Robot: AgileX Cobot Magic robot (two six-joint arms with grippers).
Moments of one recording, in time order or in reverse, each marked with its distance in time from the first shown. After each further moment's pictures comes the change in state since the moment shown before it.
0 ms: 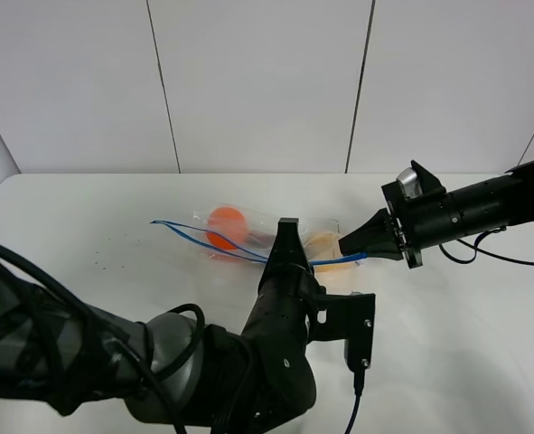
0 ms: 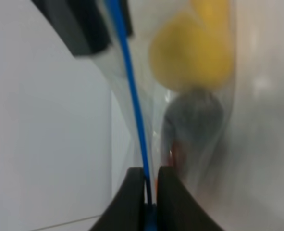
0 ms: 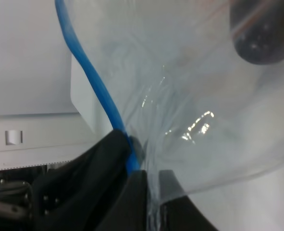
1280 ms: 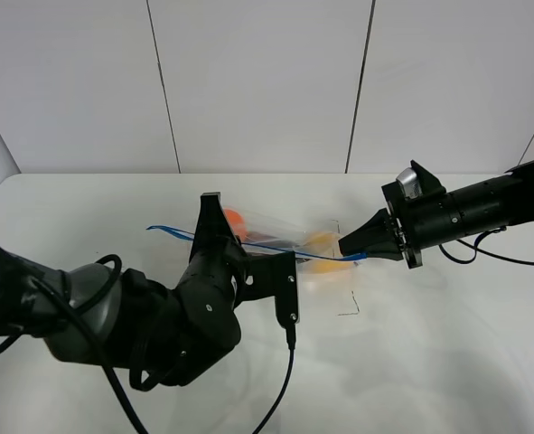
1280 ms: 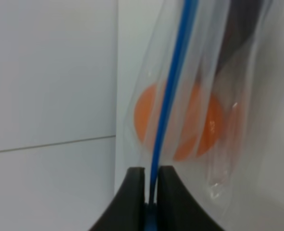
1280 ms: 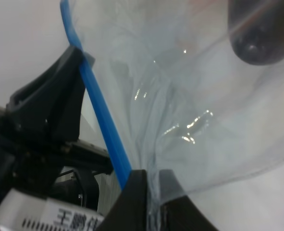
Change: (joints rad) left arm 0.170 -0.119 0.156 0.000 0.011 -0.011; right arm 0.000 0.000 0.000 -0.003 0.003 0.000
